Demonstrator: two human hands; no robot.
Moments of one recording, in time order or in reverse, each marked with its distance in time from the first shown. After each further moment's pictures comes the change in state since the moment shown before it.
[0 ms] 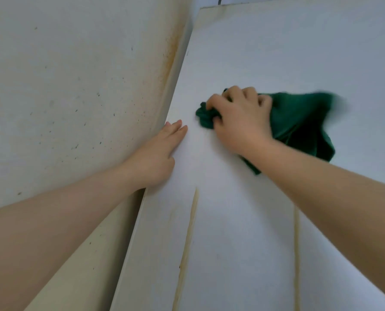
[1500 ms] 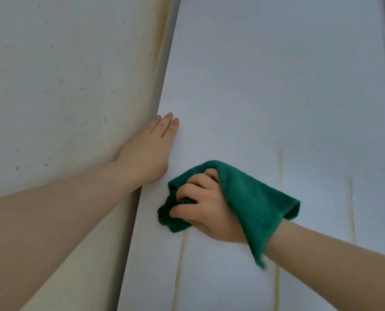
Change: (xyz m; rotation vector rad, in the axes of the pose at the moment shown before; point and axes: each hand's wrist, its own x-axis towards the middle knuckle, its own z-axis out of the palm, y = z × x) left_hand -0.034 0.002 0.010 0.472 -0.095 -0.013; right_hand -0.146 -0.063 0.008 0.296 -0.018 -0.551
